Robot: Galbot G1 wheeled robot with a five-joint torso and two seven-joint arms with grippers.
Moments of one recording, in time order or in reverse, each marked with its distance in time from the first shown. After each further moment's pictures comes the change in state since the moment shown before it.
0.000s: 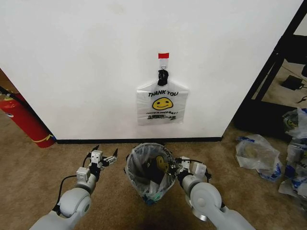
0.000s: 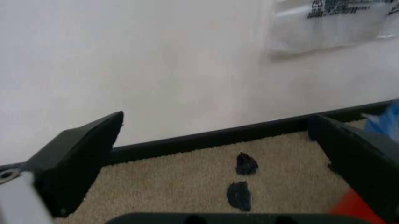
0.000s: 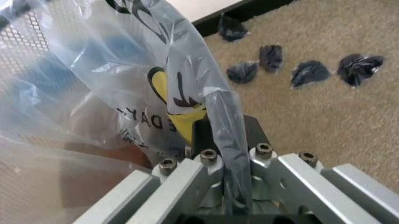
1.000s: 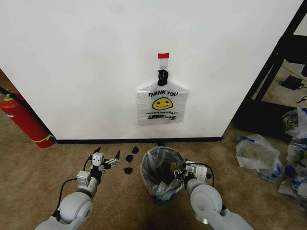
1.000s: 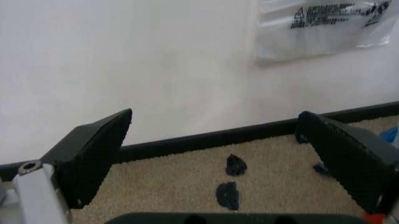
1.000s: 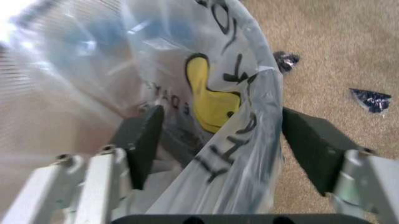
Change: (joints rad) left arm 0.072 -0.021 -0.036 -0.067 0.026 -0.014 0.004; right arm -0.110 -0.016 0.032 0.138 -0.143 -0.148 0.162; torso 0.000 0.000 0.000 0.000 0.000
